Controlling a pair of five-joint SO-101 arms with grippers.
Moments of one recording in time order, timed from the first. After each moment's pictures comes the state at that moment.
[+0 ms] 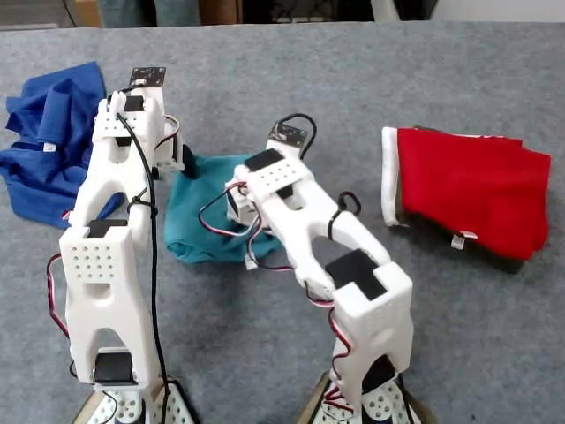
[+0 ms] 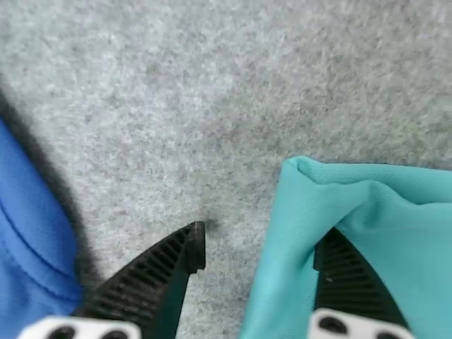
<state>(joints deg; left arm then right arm) -6.3 40.7 -29.1 77.3 -0.3 -28.9 24.2 5.2 70.5 -46.8</state>
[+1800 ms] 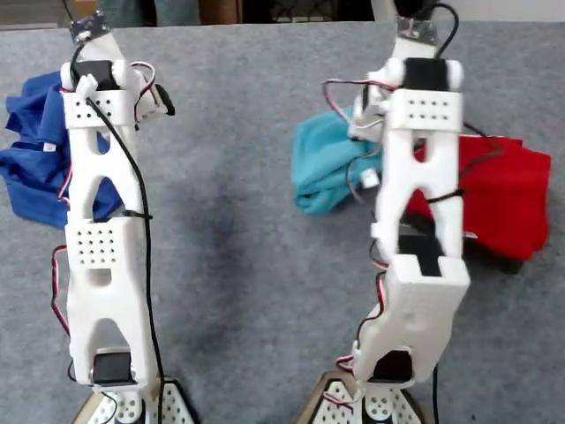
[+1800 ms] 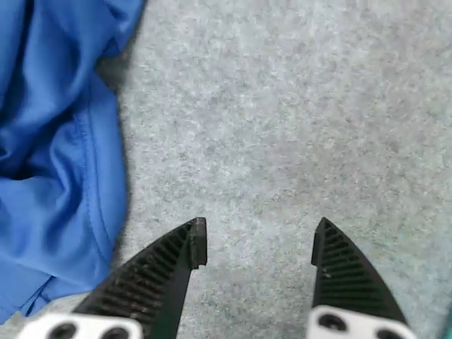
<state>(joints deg) -9.2 53.1 -78.6 100.4 20.5 3.3 24.6 -40.4 100.7 -8.5</state>
